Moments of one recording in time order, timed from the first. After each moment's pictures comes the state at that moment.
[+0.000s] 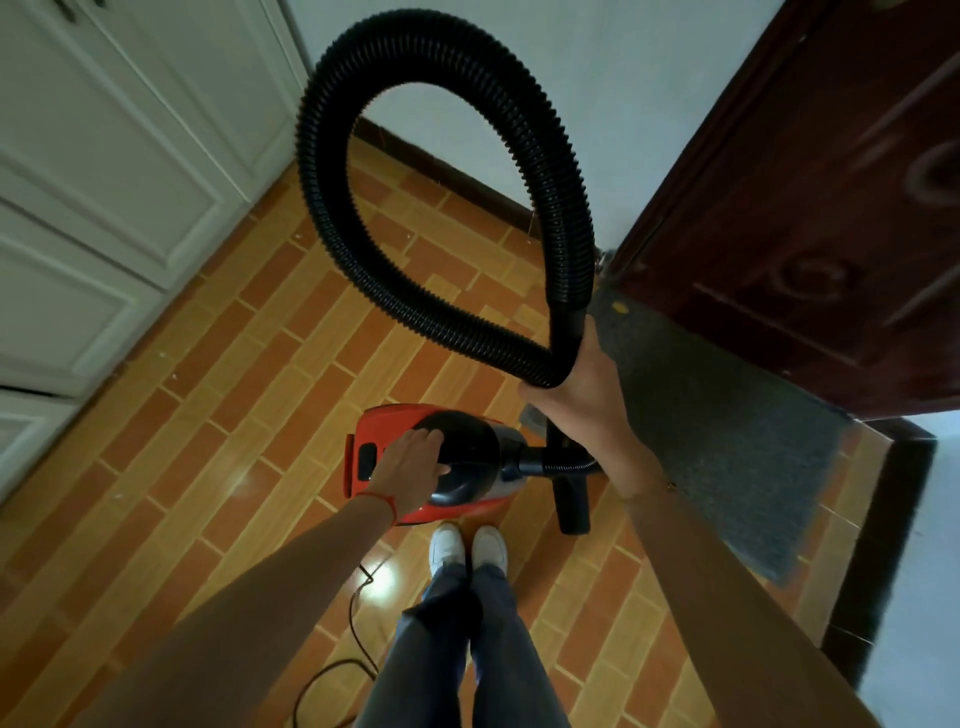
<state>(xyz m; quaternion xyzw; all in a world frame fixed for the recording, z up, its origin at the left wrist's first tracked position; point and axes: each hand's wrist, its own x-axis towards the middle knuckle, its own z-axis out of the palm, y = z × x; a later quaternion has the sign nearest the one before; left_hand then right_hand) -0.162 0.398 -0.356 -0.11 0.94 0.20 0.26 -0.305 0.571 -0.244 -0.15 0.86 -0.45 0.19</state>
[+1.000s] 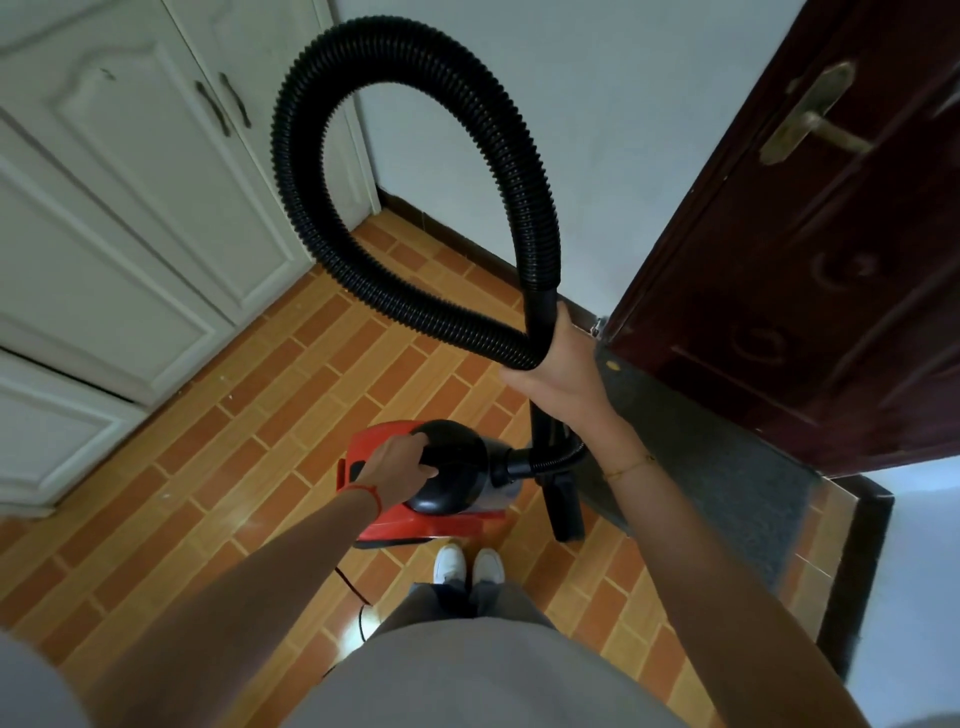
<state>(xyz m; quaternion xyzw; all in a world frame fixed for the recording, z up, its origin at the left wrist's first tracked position) -0.083 0.396 -0.199 -0.21 0.92 0.25 0.22 -0.232 0.560 -0.067 -0.23 0.85 -0.44 0.16</state>
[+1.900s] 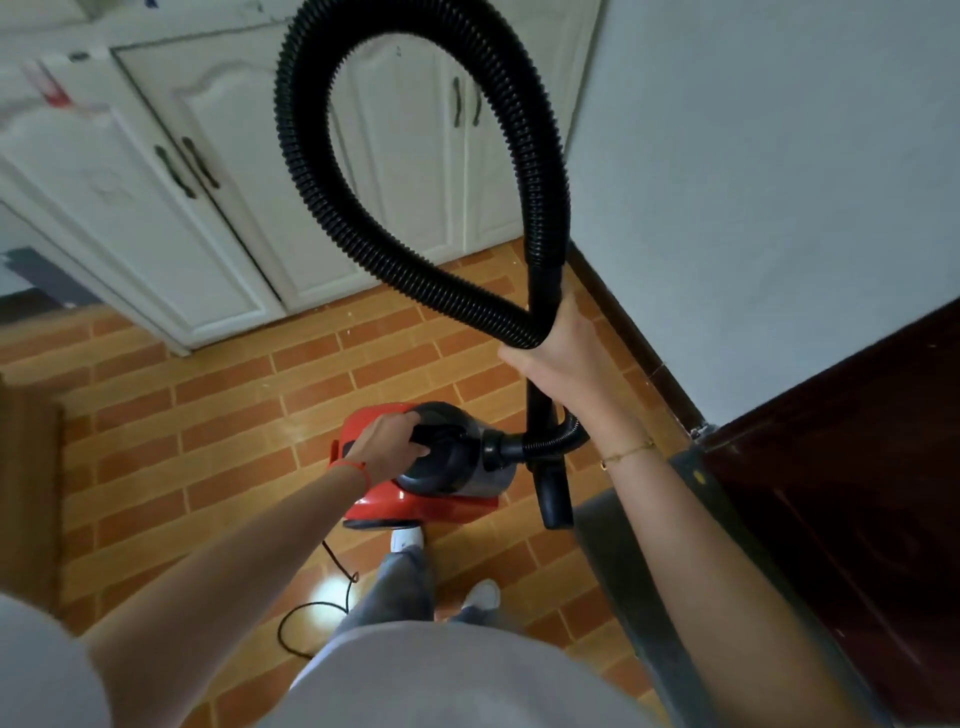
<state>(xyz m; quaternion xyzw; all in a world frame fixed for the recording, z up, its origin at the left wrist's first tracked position) 0.010 0.344 -0.180 -0.41 0.86 0.28 0.09 -0.198 0.440 -0.036 -0.45 0.77 -0.40 0.23</state>
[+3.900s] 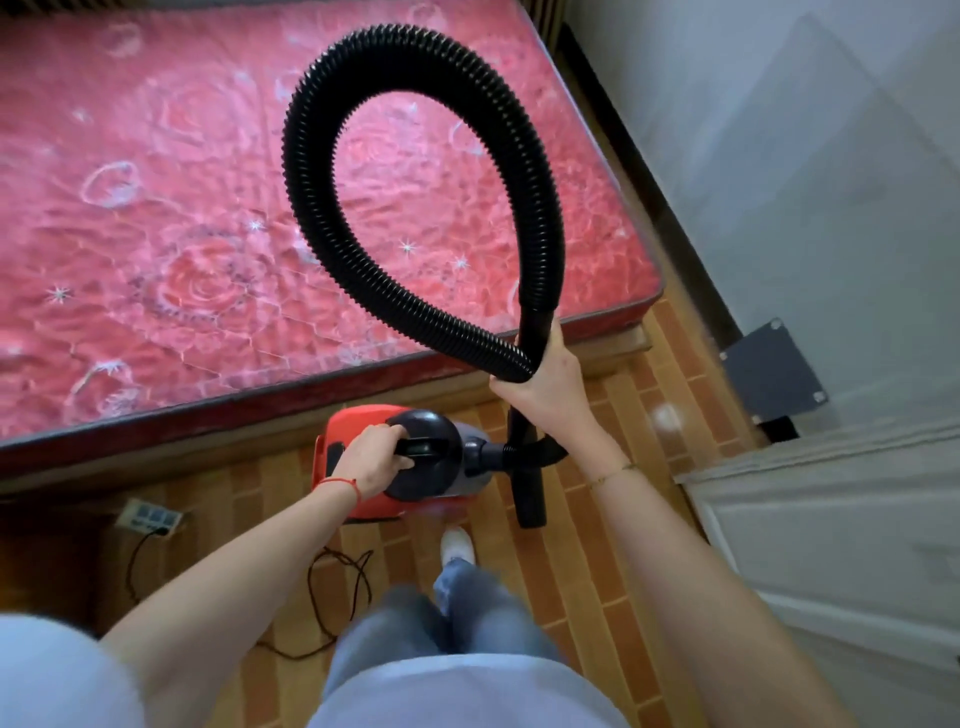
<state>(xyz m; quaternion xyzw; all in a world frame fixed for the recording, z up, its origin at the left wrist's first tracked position) 0.733 0.186 -0.247 -0.92 0.23 0.28 -0.16 0.677 -0.046 -0.113 -0.87 0.18 -0.05 0.46</state>
